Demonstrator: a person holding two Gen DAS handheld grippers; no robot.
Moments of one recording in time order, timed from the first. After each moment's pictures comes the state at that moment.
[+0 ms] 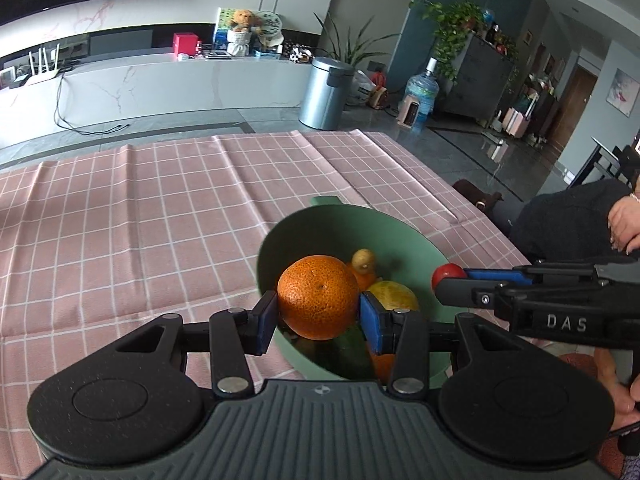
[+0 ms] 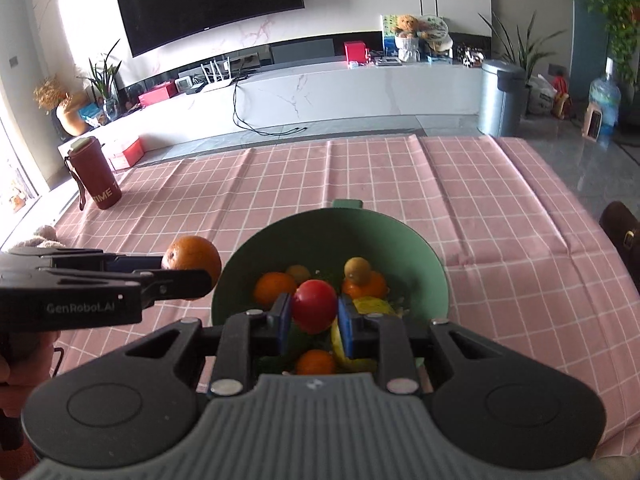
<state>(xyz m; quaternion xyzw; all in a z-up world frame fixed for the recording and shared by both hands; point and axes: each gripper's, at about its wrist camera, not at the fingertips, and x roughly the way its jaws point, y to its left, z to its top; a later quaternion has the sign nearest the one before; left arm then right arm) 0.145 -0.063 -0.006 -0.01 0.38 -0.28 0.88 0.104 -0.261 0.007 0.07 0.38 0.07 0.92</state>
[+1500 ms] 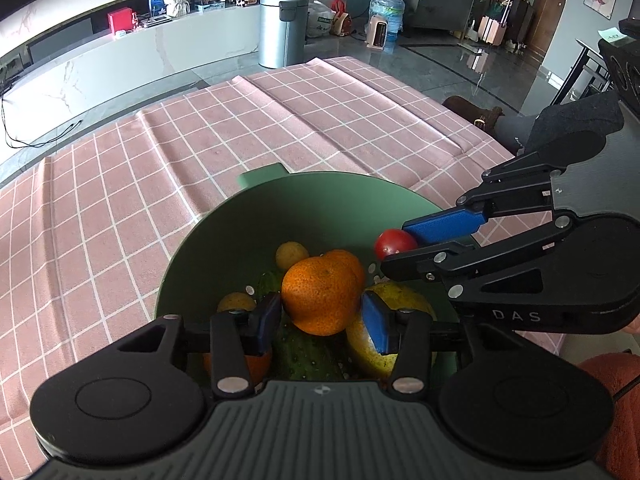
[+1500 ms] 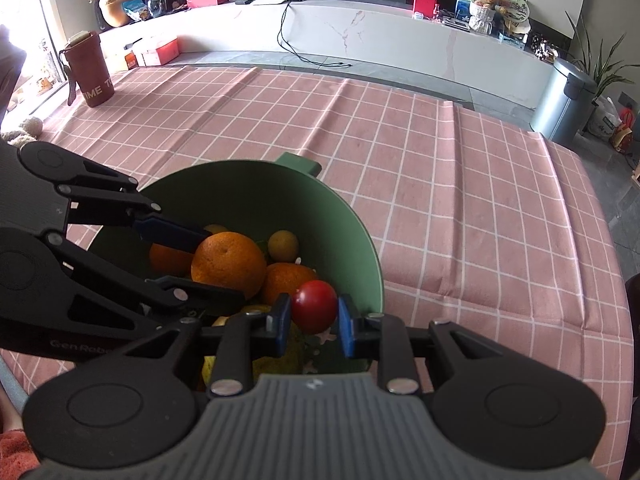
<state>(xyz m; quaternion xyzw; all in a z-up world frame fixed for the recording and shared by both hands) 0.196 -0.145 -0.051 0.10 0.44 -0.32 0.83 0.201 -0.300 -0.044 -0.07 0.46 0.16 0.87</state>
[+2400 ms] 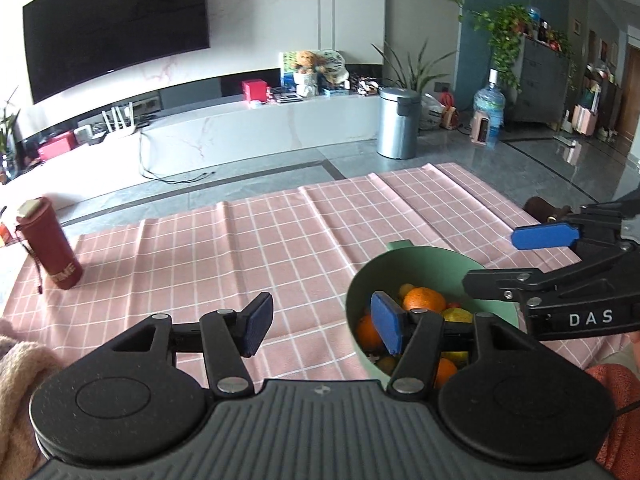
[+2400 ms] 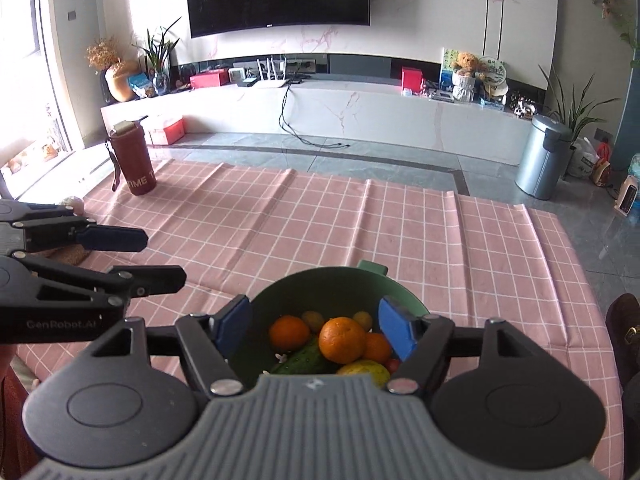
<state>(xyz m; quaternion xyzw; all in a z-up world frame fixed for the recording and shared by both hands) 0.099 -0.042 0.058 0.06 0.33 -0.14 0.93 0.117 -0.240 0.057 -0.03 0.35 0.14 0.93</state>
